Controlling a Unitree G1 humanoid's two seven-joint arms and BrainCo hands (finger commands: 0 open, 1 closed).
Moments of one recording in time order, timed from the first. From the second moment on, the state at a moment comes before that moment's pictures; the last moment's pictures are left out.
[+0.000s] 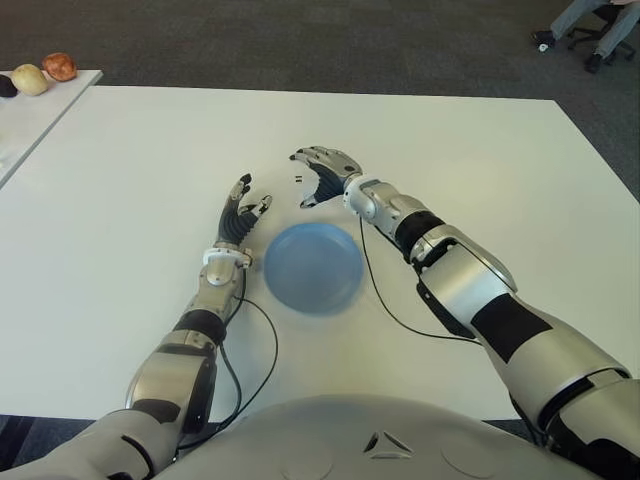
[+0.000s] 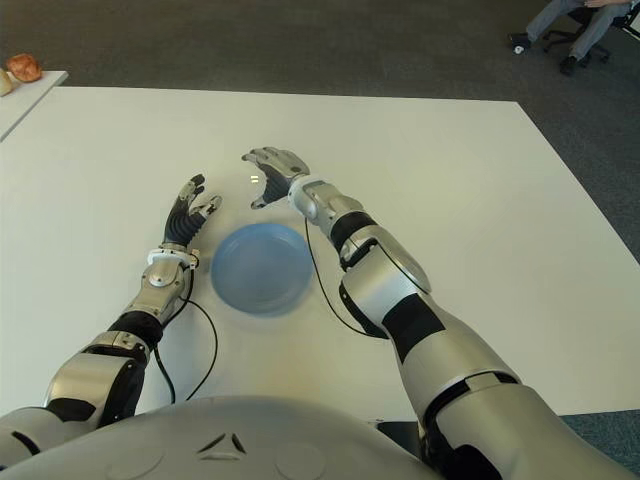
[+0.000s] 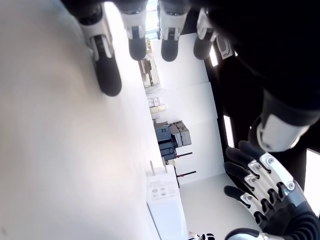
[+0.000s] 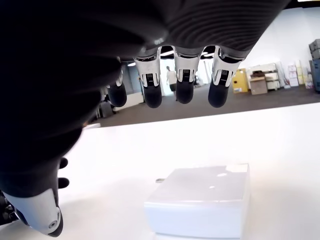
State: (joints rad) left arm -0.30 0.13 -0.01 1.02 0.08 -0.58 0.12; right arm -1.01 -0.01 0.64 1.35 -0.77 -0.35 -0.22
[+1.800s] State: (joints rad) left arm -0.23 0.11 -0.02 0.88 0.08 -0.53 0.11; right arm -0.90 0.01 0.56 1.36 -0.71 -0.30 -0.17
